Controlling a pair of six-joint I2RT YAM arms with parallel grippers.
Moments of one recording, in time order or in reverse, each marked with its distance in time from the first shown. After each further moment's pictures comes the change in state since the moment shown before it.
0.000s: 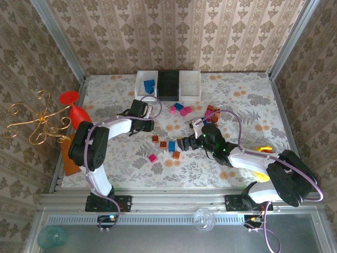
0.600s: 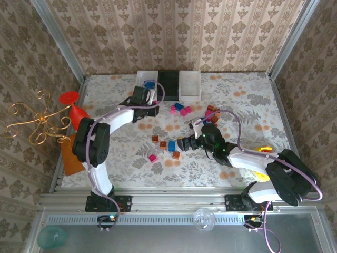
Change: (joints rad) left arm 0.000 0.086 0.272 -0.002 0.026 -0.010; right arm 0.000 0.011 0.000 0.000 0.000 -0.003
